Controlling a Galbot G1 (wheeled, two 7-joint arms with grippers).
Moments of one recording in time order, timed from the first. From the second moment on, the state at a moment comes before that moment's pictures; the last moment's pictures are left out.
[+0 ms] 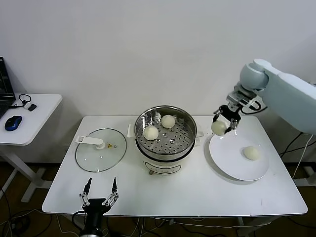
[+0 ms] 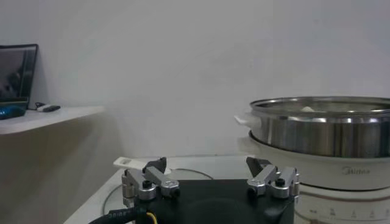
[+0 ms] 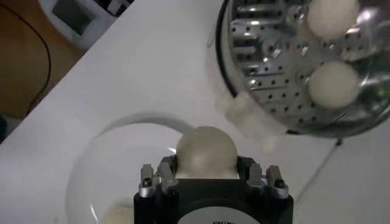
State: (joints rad) left arm 1.84 -1.58 -0.51 -2.06 0.05 -0.21 -0.05; right arm 0.45 0.80 -0.95 1.21 0.00 0.29 -1.47
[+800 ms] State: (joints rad) left arm 1.84 -1.58 -0.53 -2.06 0.05 -0.21 -0.05; right arm 0.49 1.19 -1.03 1.19 -0.08 0.42 -1.46
